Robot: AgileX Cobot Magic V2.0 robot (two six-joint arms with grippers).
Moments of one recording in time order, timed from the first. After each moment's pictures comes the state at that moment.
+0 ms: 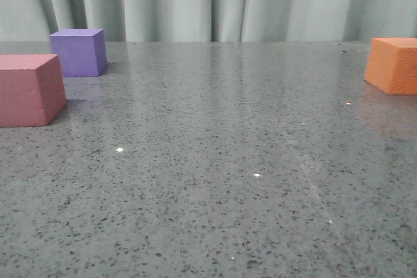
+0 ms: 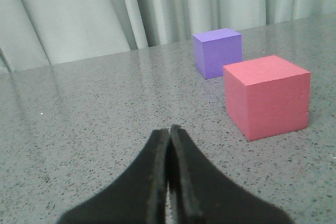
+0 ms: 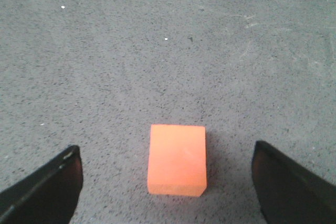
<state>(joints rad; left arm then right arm) -0.10 0.00 0.00 0.12 0.11 0.03 0.10 1.23 -1.23 -0.08 0.67 0.12</state>
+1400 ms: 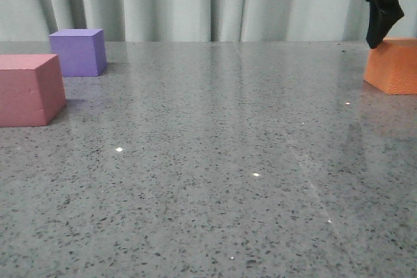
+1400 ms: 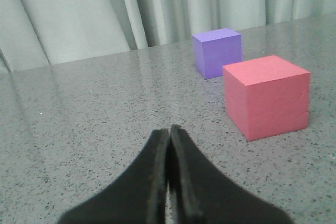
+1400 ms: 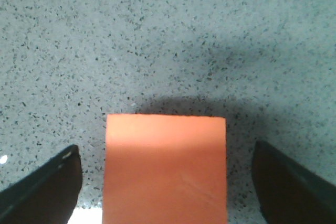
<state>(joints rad) -0.10 0.00 0.00 0.12 0.11 0.03 0.08 1.63 -1.30 -0.11 0.68 0.12</state>
